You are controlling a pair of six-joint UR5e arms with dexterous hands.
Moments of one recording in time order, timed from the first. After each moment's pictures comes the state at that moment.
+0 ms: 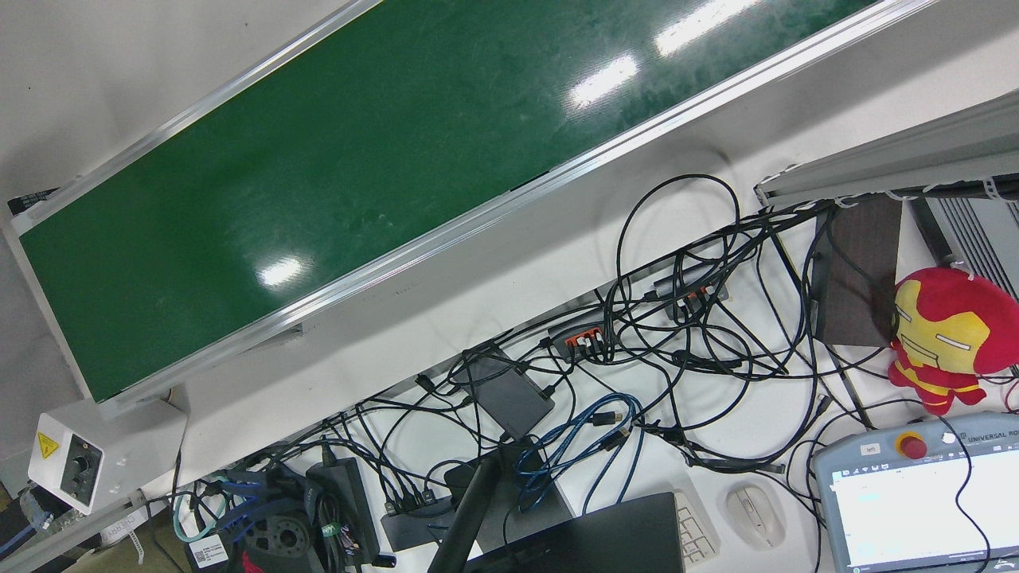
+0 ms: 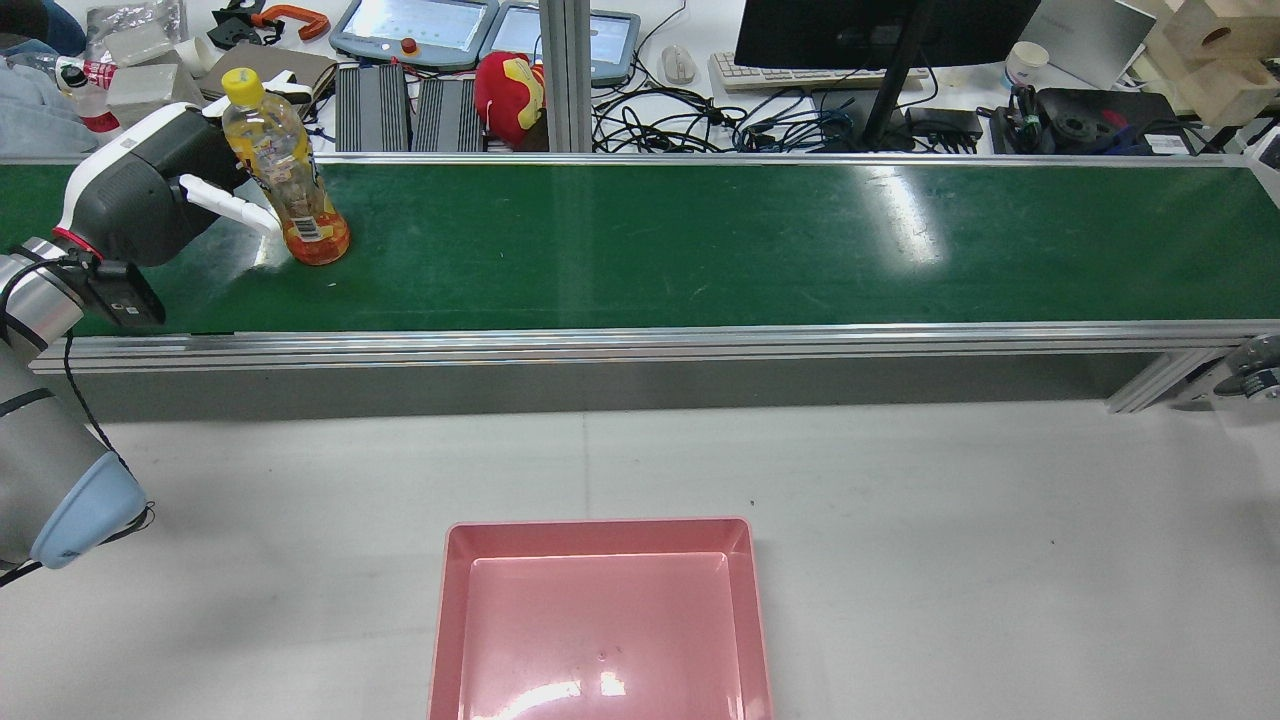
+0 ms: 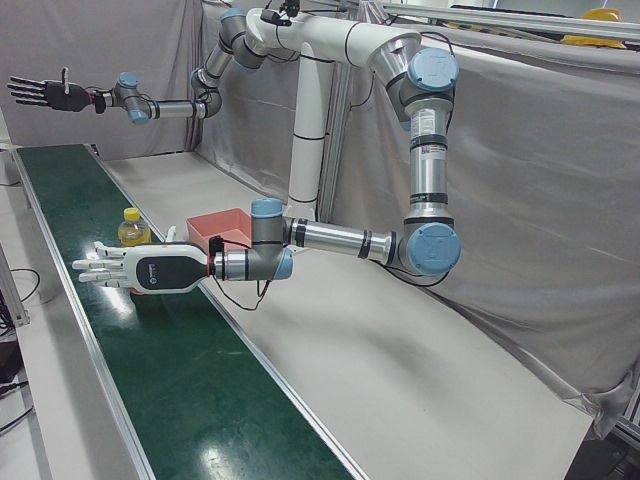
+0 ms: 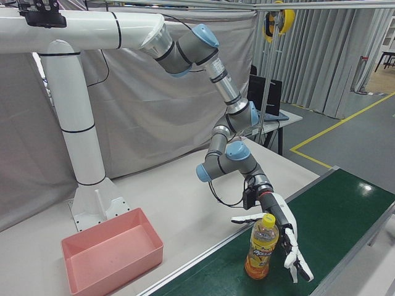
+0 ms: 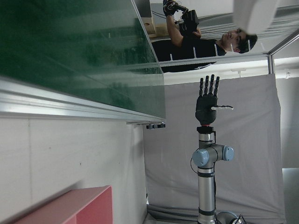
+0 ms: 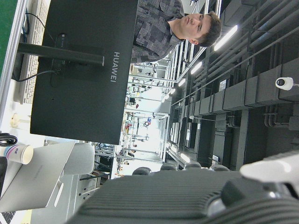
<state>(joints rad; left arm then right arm) -0.93 -1.97 -1.72 0.20 1.31 0.32 1.55 -1.52 1.60 -3.11 -1.57 -0.11</state>
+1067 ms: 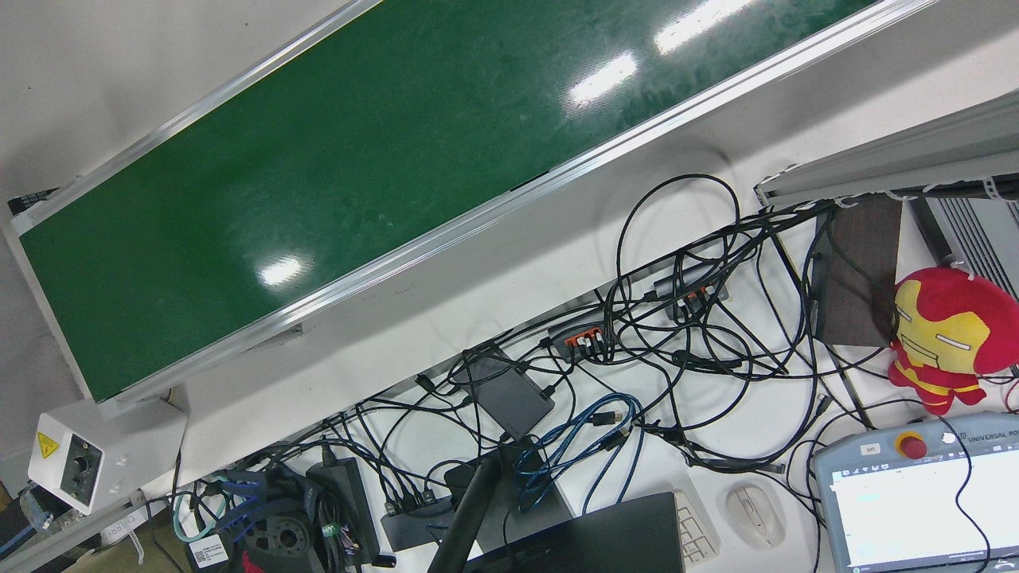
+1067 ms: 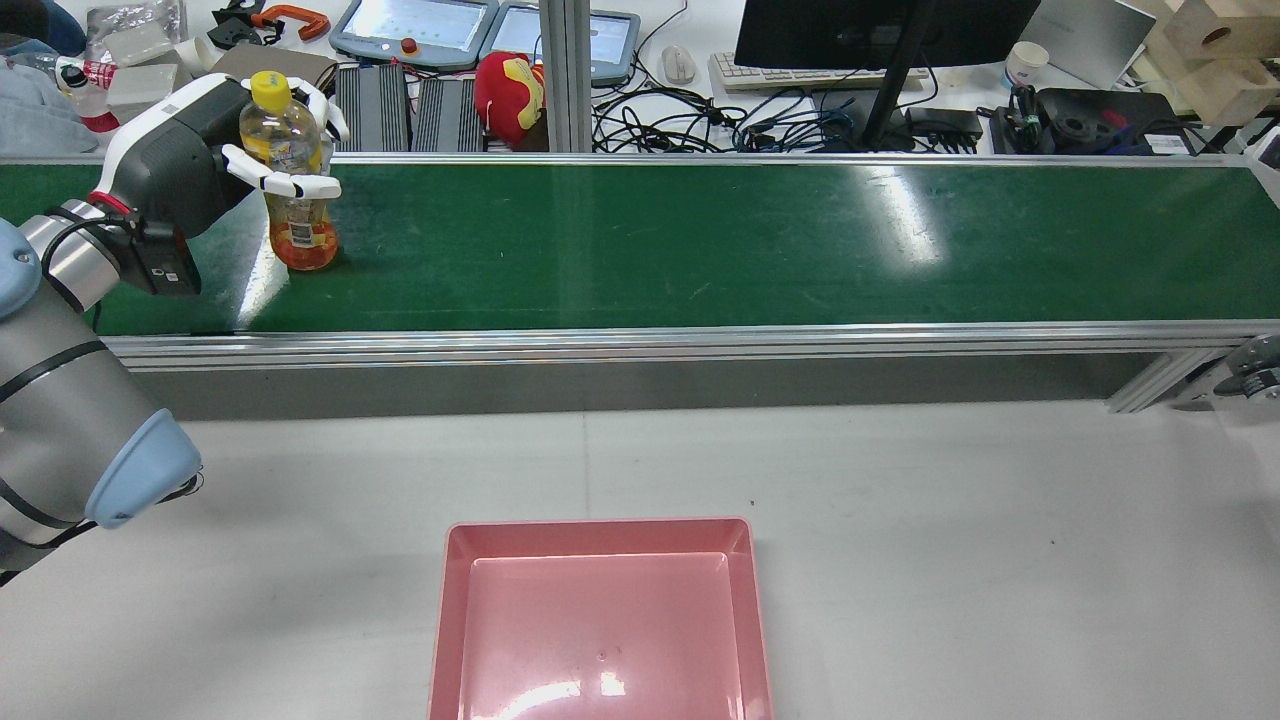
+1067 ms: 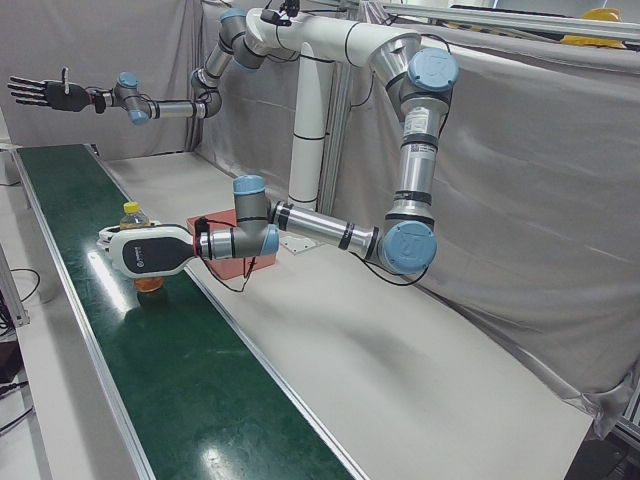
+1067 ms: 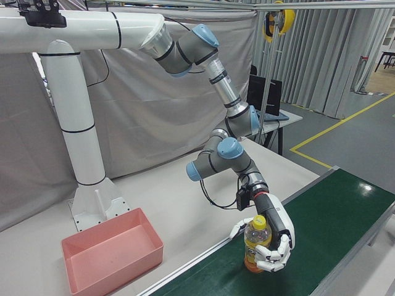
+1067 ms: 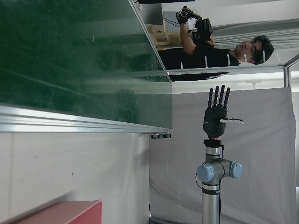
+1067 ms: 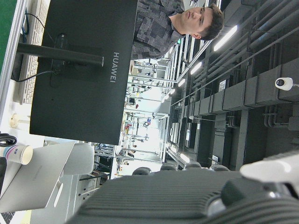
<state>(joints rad) -0.93 -2.10 -1.73 0.42 1.31 0.32 1.55 -1.52 1.60 -3.11 -1.57 -0.11</state>
